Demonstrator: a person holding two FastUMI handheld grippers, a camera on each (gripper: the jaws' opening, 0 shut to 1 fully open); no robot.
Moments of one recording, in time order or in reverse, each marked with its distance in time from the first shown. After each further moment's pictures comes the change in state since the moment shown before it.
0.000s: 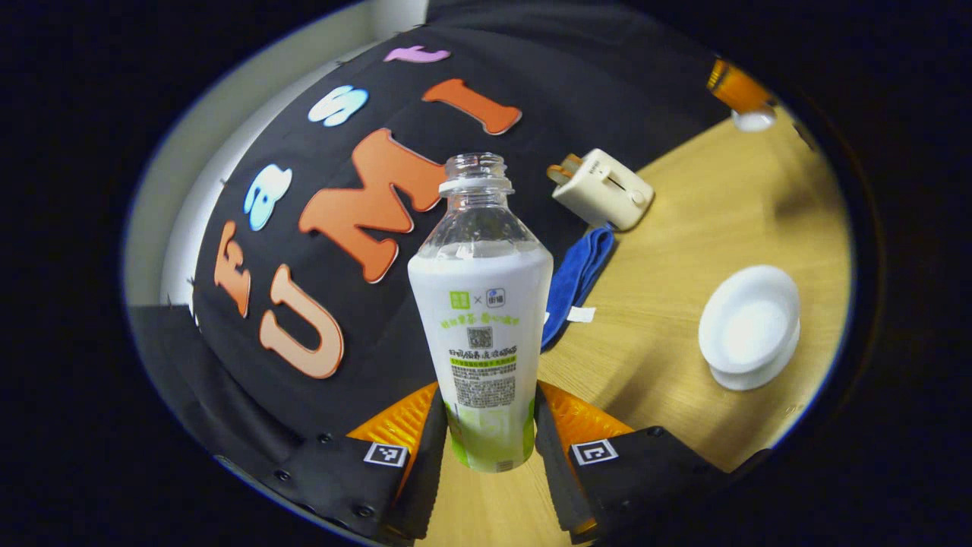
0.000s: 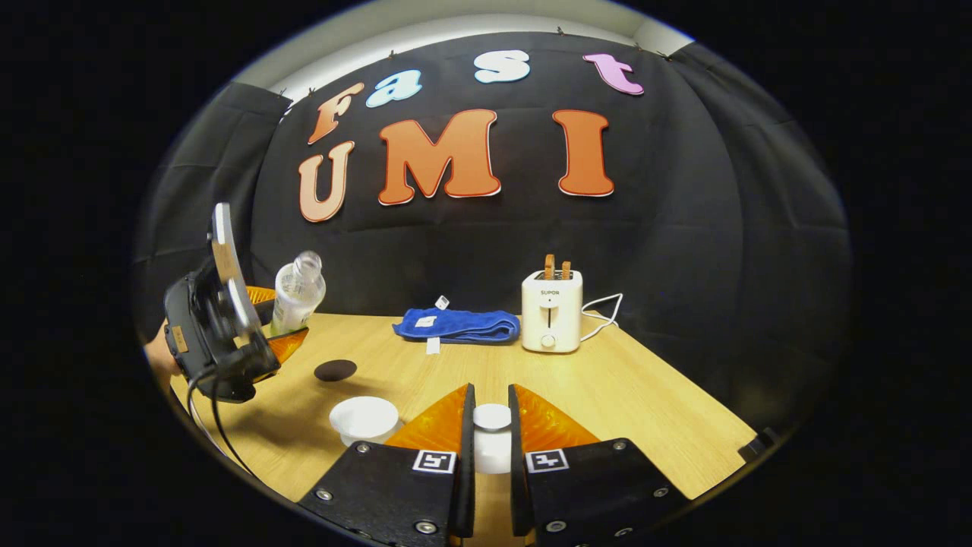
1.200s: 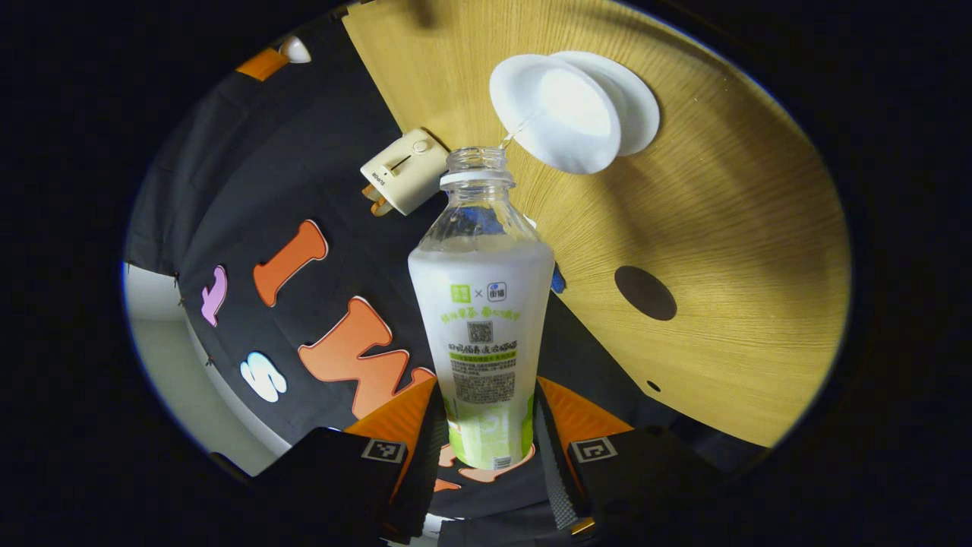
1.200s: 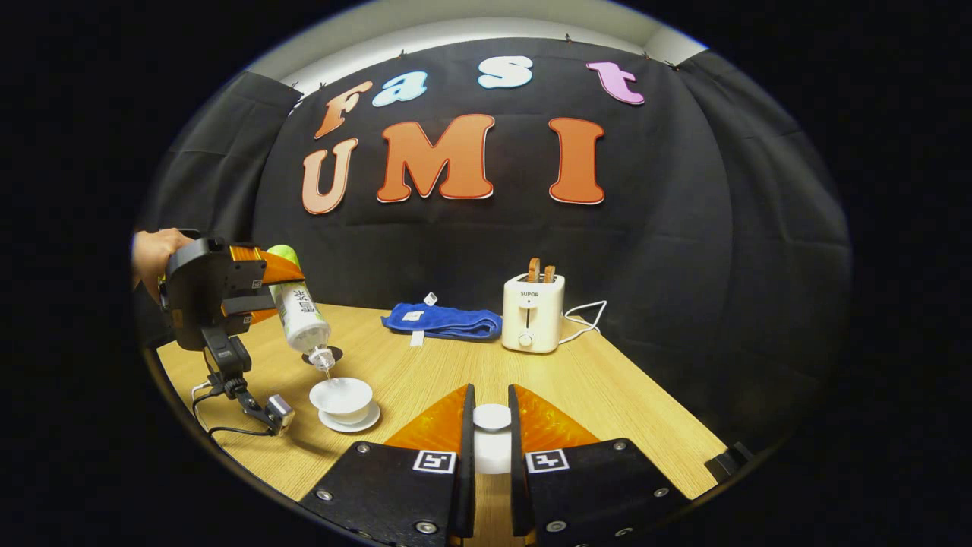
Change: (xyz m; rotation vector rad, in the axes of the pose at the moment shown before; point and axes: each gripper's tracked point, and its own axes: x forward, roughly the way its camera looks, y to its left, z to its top) left arm -0.014 -0.033 0.020 1.458 0.036 -0.074; right arm -0.025 -0.044 -0.008 -0.069 -0.009 -0.026
